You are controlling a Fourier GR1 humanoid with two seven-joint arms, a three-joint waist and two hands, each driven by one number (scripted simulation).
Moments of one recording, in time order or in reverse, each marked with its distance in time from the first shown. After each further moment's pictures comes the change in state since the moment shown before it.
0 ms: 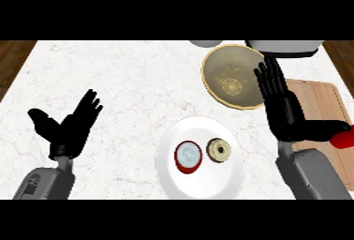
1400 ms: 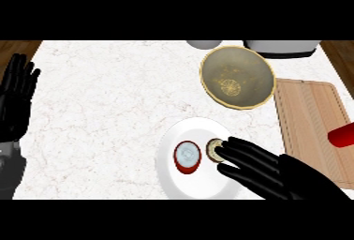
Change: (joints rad) left arm -0.065 0.168 0.183 -0.107 -0.100 0.023 -0.188; right arm 0.159 -0.483 0.344 -0.682 0.581 0.292 0.115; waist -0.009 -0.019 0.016
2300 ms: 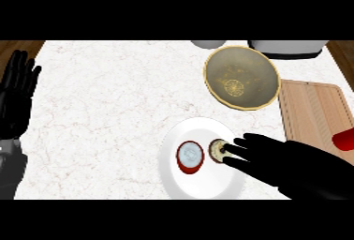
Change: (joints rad) left arm -0.020 -0.022 0.025 -0.005 -0.024 -0.030 0.014; right arm -0.167 -0.105 -0.038 0.005 0.077 0.485 0.254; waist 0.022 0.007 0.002
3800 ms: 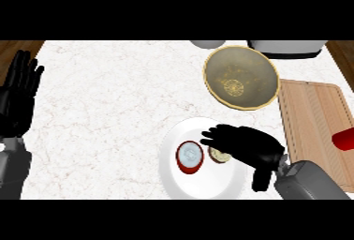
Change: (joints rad) left arm -0.021 -0.066 0.068 0.012 -0.074 -0.058 0.023; right arm 0.019 0.420 0.009 0.551 0.554 -0.070 -0.396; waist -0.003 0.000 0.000
